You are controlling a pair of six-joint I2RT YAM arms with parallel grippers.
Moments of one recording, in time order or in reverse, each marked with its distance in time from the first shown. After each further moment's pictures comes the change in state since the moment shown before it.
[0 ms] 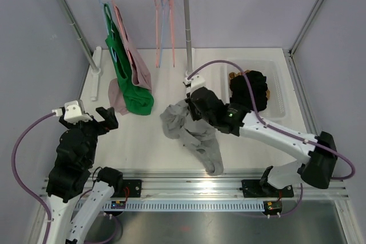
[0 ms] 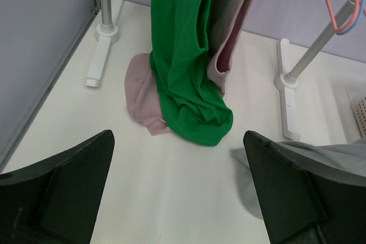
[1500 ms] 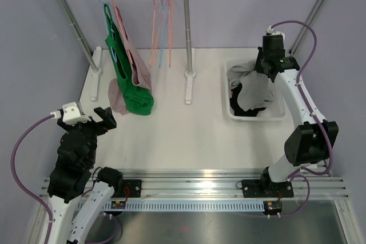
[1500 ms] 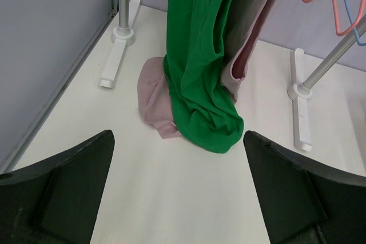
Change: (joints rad) left arm 0.006 -0.027 -0.028 0.019 -0.064 0.001; right arm -0.847 0.176 0.446 -0.256 -0.103 -0.064
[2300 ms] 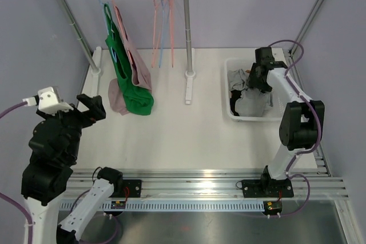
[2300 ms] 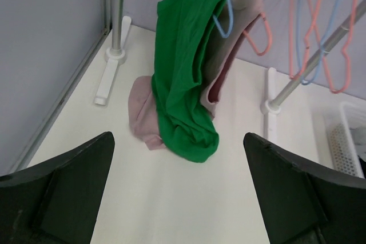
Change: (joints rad) left arm 0.003 0.193 0.367 -0.175 0.024 -0.048; right arm -0.064 0.222 -0.180 -0.031 0.005 0.157
